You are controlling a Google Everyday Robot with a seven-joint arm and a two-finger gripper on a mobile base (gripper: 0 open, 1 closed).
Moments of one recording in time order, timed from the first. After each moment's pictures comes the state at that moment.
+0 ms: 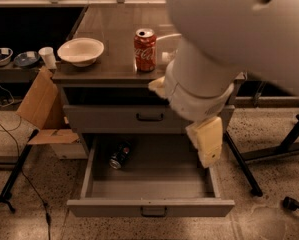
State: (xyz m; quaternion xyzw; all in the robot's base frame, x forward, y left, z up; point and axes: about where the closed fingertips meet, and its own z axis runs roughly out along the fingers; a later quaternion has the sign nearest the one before) arm 0.417 -0.069 0.904 -0.85 0.50 -0.09 0.10
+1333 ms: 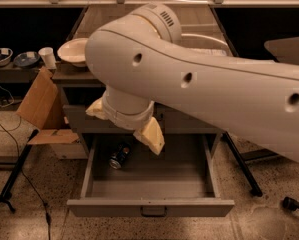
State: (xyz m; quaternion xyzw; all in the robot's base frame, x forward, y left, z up) arm 0.457 0.051 0.830 -0.96 0.25 -0.10 0.11
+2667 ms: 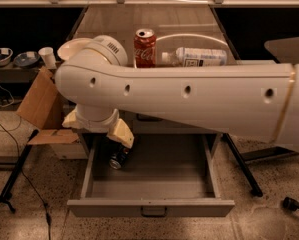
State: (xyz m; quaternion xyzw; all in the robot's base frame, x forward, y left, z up) arm 0.505 0.132 0.758 -0.98 0.13 -0.10 0.11
